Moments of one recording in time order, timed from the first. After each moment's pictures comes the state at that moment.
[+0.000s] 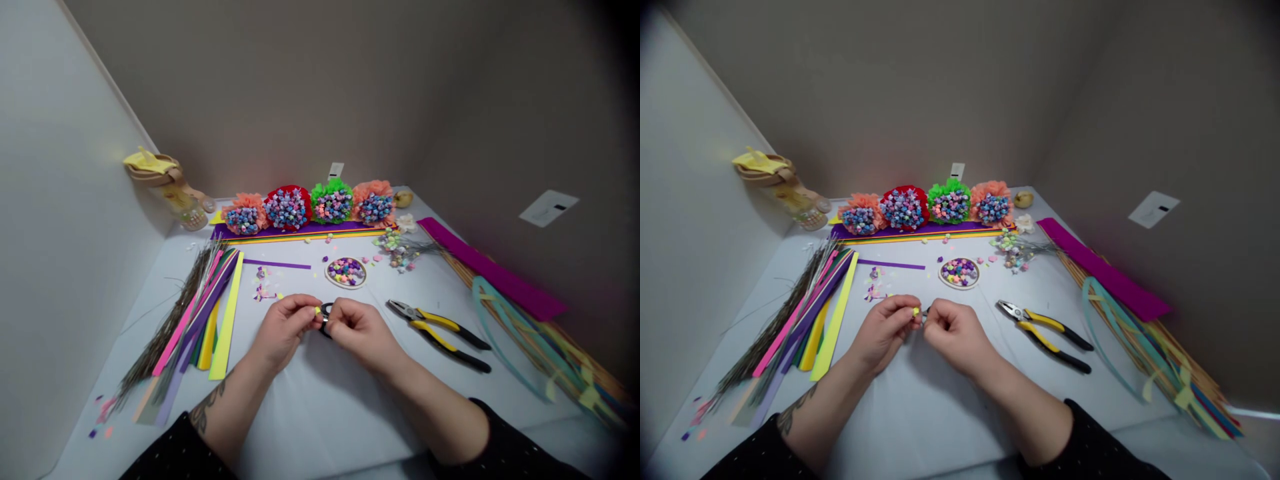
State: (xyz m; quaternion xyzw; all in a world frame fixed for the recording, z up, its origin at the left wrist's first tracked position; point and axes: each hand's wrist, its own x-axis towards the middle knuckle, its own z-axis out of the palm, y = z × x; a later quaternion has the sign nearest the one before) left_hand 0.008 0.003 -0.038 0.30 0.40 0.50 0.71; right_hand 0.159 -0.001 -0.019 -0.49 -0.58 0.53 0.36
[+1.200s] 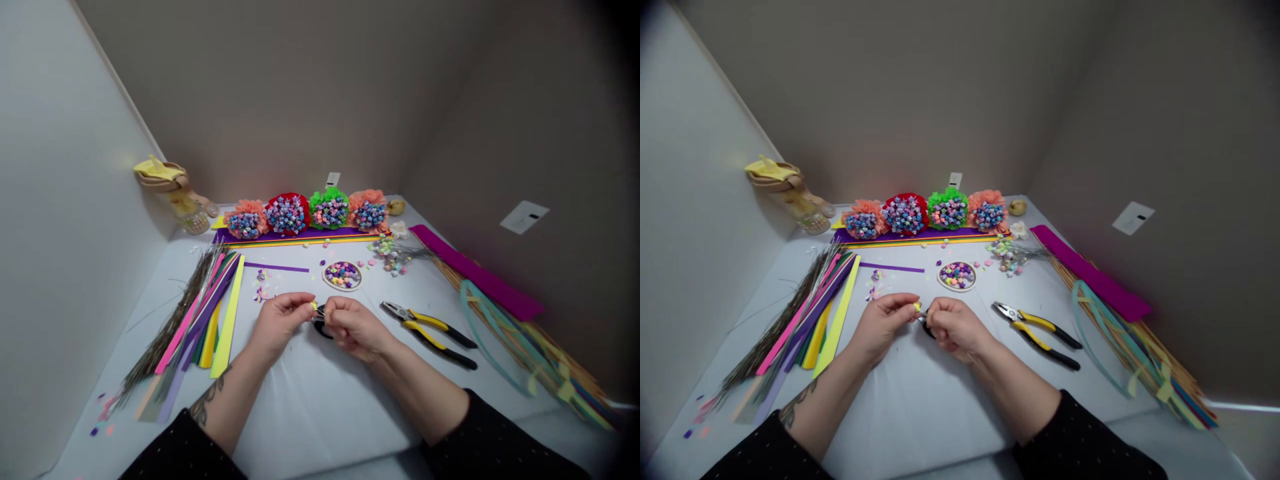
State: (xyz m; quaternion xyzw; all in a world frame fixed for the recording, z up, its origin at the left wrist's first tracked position) left_hand -0.002 0.012 -0.046 0.39 0.49 0.47 0.62; right_hand 0.158 0.011 -0.034 -0.42 -0.37 0.76 0.33
